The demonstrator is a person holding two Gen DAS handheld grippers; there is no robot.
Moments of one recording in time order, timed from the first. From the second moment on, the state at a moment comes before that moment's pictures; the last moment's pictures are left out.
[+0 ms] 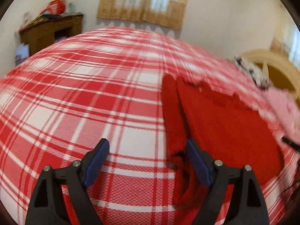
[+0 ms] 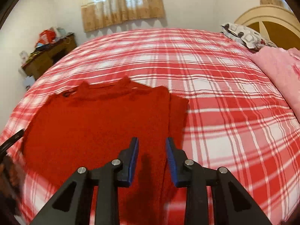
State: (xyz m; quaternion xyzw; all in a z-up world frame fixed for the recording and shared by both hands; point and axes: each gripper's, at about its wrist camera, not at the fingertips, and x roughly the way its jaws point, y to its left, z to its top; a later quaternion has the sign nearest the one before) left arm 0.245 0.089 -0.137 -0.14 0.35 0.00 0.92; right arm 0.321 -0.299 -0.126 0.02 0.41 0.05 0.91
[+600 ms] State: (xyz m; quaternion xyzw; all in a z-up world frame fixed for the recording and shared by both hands) left arm 0.255 0.076 -0.147 -0.14 0.37 -0.03 0.92; right arm 0.345 -0.311 -0.153 0.02 0.44 0.02 0.90
